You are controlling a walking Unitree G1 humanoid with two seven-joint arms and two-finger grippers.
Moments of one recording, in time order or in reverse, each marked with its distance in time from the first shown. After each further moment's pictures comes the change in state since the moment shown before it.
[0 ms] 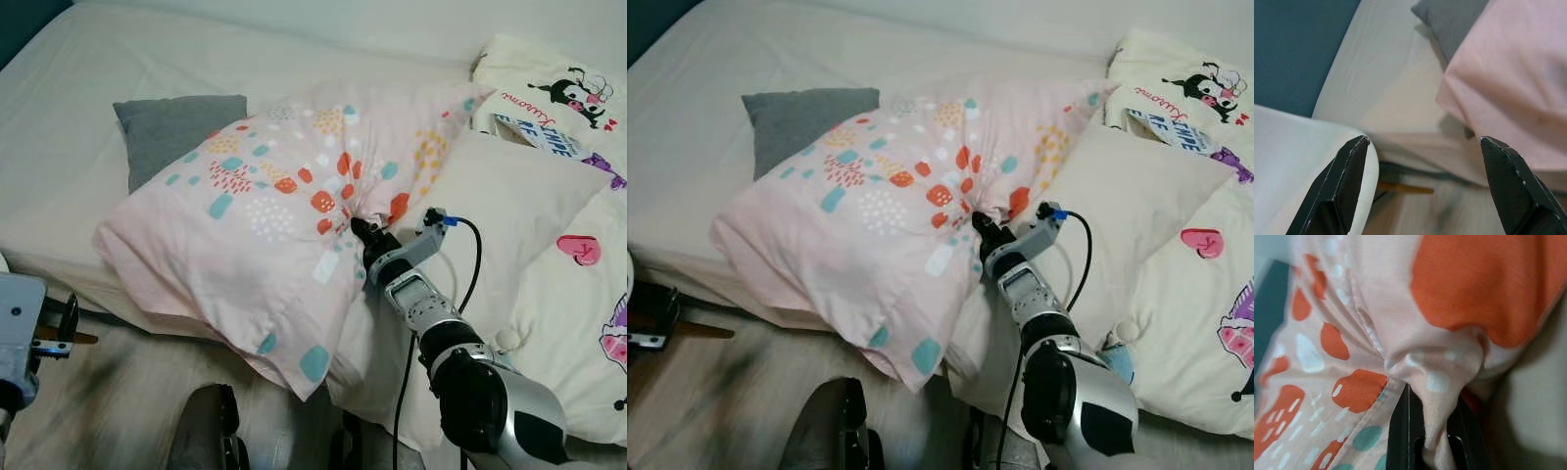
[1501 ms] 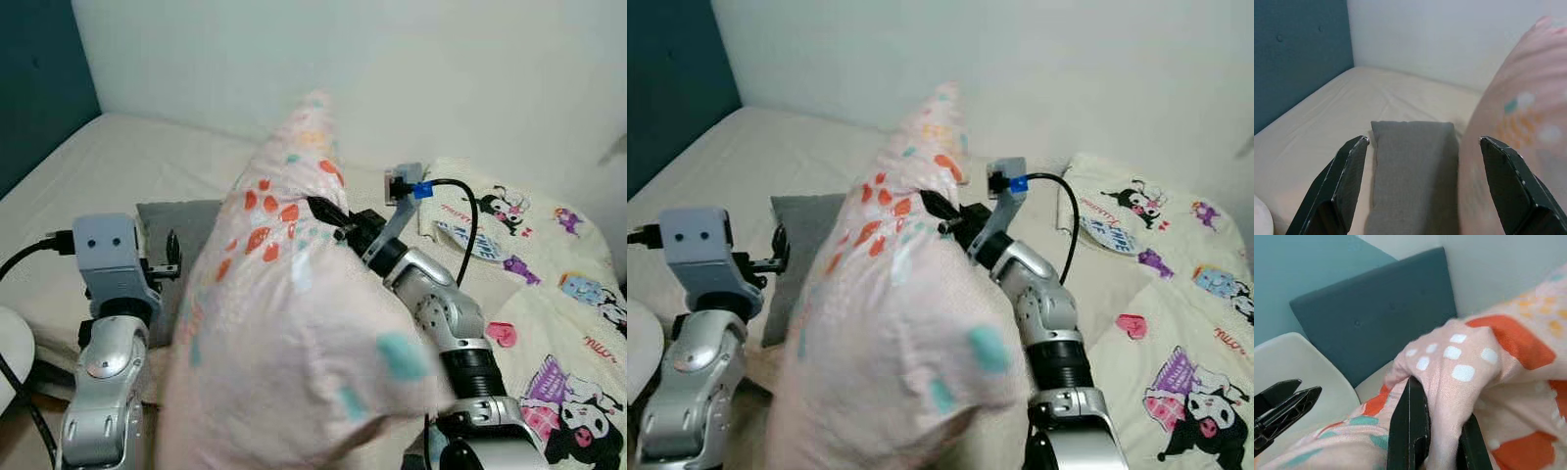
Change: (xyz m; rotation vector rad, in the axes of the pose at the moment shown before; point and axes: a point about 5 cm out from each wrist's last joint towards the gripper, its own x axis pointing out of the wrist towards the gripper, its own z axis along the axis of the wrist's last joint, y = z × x) left arm 0.059 -0.092 0.018 -0.446 -0.076 -0.002; right arm -0.019 0.081 0.001 -0.577 0.124 0.443
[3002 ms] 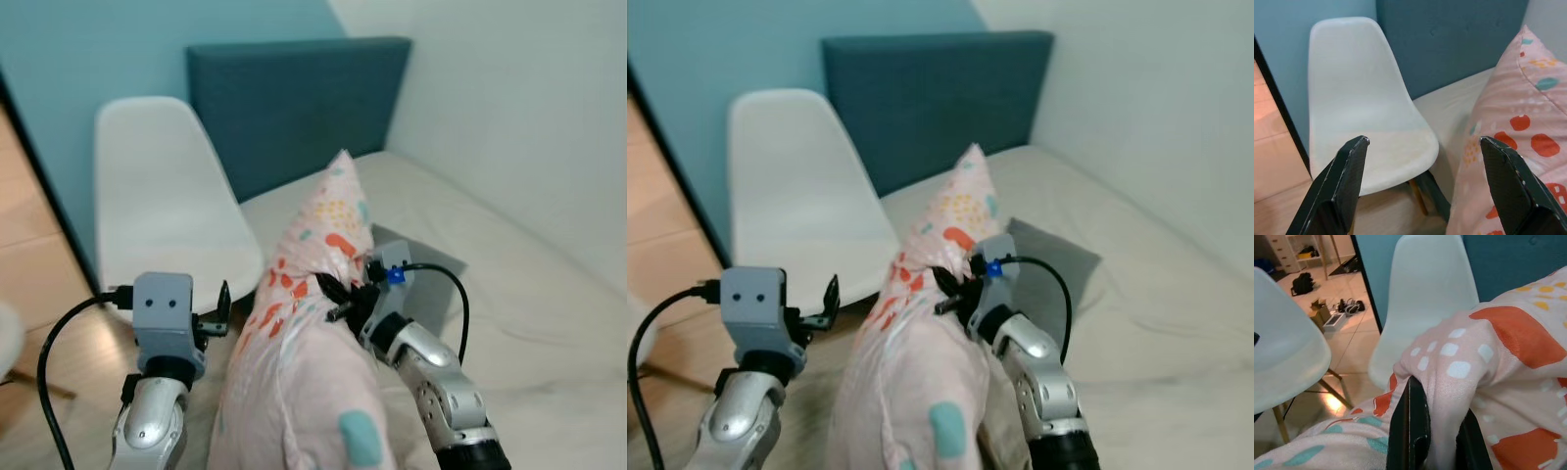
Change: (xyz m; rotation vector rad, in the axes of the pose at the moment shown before) left arm -0.058 -0.040 -0.025 0.003 0.068 -0.206; right arm -0.061 0.013 -0.074 -0.137 0.217 -0.187
